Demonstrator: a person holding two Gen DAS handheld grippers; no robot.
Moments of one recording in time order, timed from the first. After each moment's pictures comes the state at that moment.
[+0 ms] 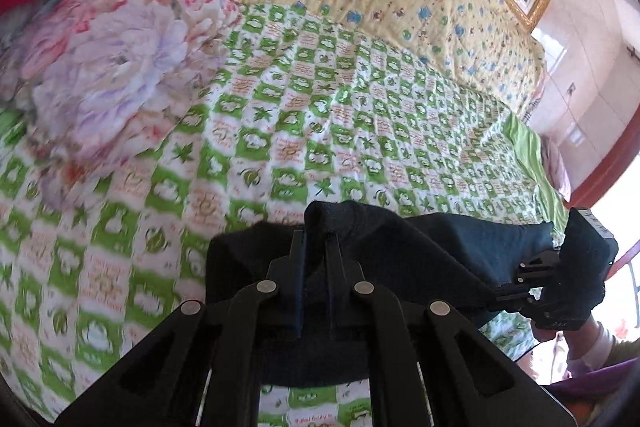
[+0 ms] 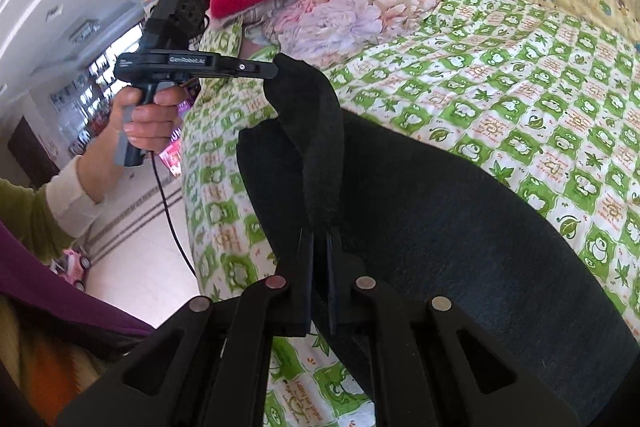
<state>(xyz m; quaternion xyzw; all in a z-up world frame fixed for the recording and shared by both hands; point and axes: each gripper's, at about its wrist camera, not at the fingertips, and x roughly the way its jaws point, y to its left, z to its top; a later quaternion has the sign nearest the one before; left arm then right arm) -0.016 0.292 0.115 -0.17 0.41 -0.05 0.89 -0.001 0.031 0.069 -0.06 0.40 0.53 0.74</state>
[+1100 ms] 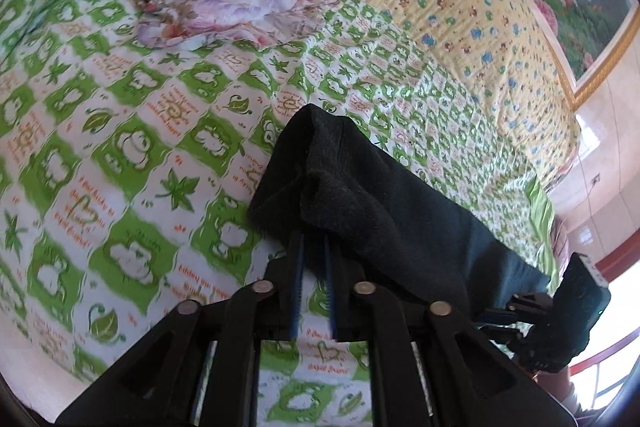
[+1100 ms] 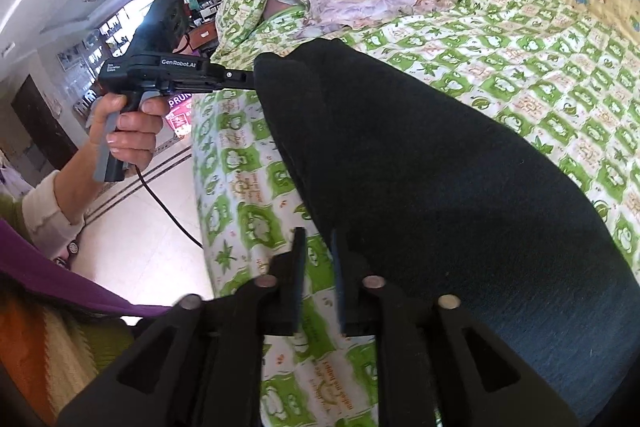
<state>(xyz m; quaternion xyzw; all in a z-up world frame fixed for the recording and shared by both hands) -0.102 0.307 0.066 -0.31 0.39 0.05 0.86 -0.037 0.044 0.048 -0.11 0.40 0.55 0.72</state>
